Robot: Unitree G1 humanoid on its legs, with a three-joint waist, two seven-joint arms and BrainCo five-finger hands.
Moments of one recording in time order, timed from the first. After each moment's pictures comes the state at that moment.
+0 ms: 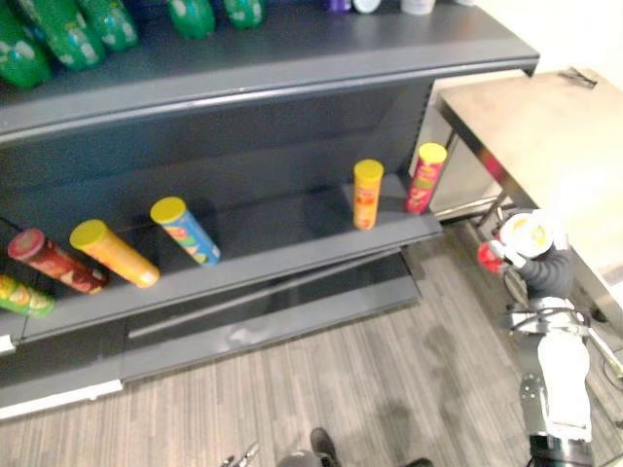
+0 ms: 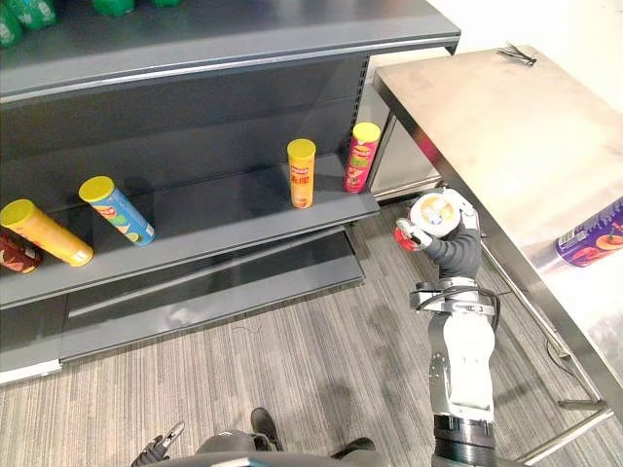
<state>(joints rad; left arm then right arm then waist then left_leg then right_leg) 0.18 0.11 0.31 1.07 -0.11 -0.12 -0.02 -0.03 -0.17 -0.22 -0.18 0.23 -0.24 0.07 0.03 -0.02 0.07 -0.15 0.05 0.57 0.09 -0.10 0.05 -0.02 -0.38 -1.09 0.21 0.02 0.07</state>
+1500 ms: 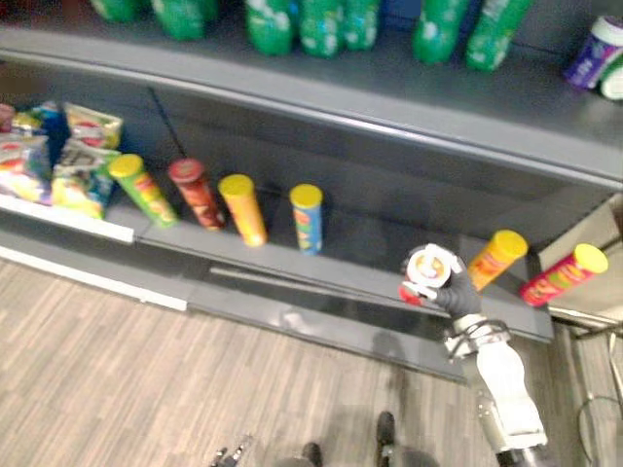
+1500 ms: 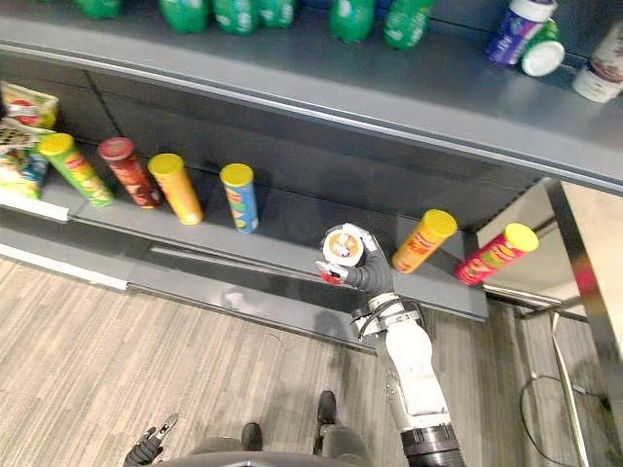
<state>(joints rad) 0.16 0.11 0.33 1.09 -0.14 -0.15 -0.03 0.03 -0.15 0.08 -0.11 0.21 -0.21 0.20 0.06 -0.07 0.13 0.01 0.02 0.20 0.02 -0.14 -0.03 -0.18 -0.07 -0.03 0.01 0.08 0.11</state>
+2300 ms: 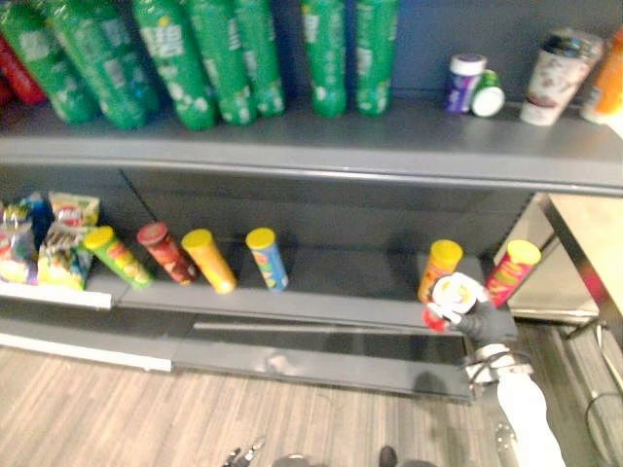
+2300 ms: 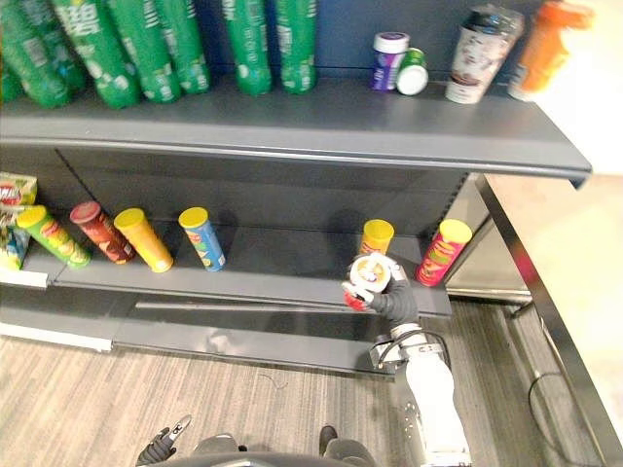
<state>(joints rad) 0.15 0.10 0.26 1.11 -0.15 -0.15 -0.03 0.18 -0.16 -0.01 -0.14 0.24 -0.21 0.16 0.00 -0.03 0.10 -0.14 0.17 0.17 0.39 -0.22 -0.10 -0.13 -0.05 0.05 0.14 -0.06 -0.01</state>
